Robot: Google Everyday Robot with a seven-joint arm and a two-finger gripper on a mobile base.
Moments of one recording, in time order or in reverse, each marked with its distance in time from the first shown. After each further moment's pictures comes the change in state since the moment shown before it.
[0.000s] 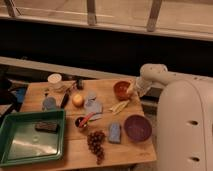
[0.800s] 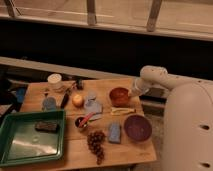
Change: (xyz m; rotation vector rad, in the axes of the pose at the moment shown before) arm 0.016 0.018 -0.010 -0.077 -0.001 -0.054
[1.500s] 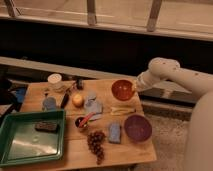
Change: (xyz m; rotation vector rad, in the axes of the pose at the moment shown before) arm 0.007 0.012 -0.103 -0.036 -0.066 -0.121
